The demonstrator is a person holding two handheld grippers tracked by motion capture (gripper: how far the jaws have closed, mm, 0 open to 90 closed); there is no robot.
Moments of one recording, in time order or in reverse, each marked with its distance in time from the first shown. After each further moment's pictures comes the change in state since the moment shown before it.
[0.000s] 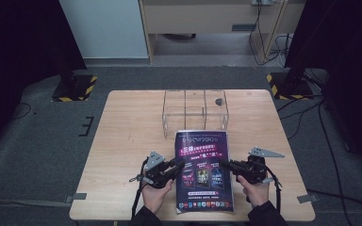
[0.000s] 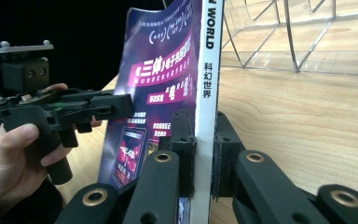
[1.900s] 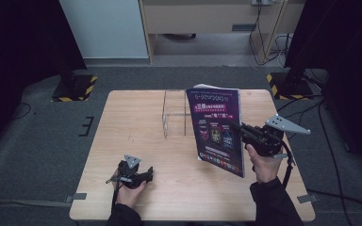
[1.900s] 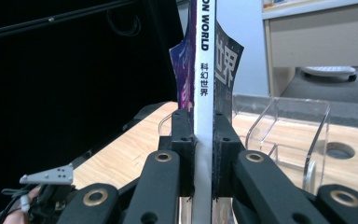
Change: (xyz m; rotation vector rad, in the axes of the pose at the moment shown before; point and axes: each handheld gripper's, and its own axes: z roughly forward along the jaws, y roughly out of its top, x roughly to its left) left arm 0.085 -0.032 -0.026 0.260 0.465 0.077; right arm 0.050 0.108 -0.037 -0.266 -0.130 -0.197
